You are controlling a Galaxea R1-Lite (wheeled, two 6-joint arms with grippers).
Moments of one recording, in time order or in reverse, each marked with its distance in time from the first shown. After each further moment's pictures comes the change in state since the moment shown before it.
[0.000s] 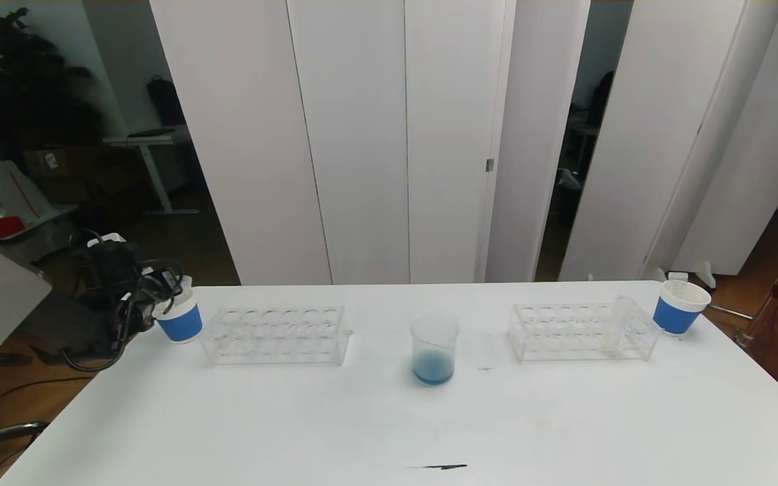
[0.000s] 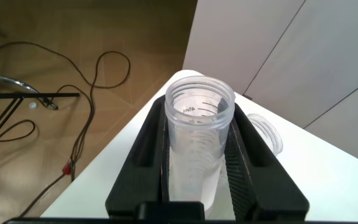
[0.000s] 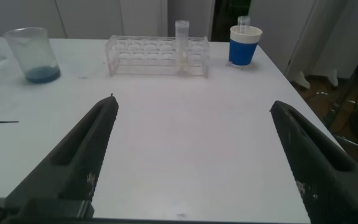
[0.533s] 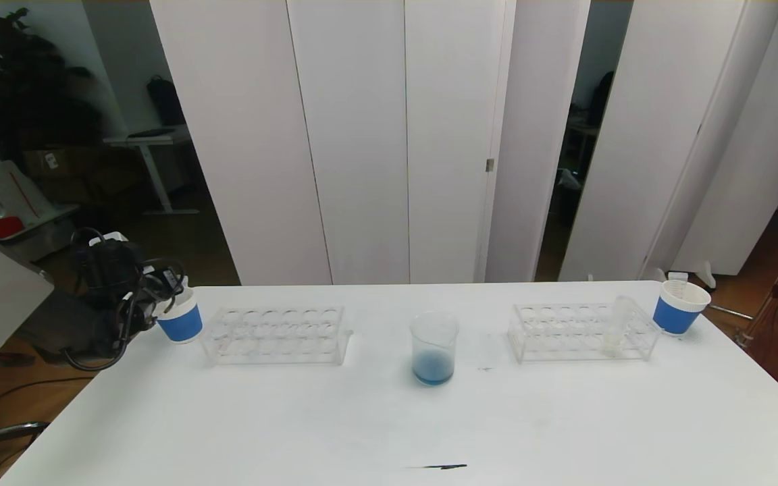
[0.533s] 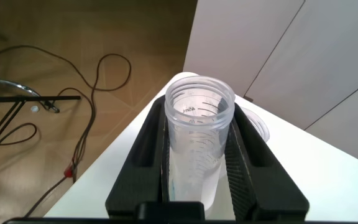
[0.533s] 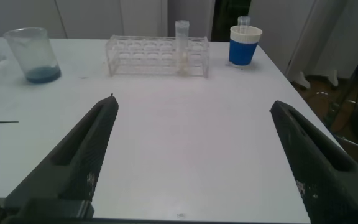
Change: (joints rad) left arm -0.002 0.004 -0.009 -0.003 0.004 0.014; right arm 0.000 0.000 0.000 0.000 0.000 0.000
